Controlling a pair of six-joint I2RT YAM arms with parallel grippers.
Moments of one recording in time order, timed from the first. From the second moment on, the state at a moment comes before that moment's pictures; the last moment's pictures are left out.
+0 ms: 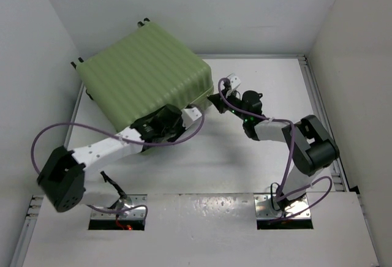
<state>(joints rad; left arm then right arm) -0.75 1.36 0.89 -0.32 -0.11 0.20 0.41 1.72 0.70 0.94 -0.32 0.05</state>
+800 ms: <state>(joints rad) -0.72 0.93 0.45 -0.24 0.05 0.78 0.31 1.82 0.75 0.89 -0.62 0.00</state>
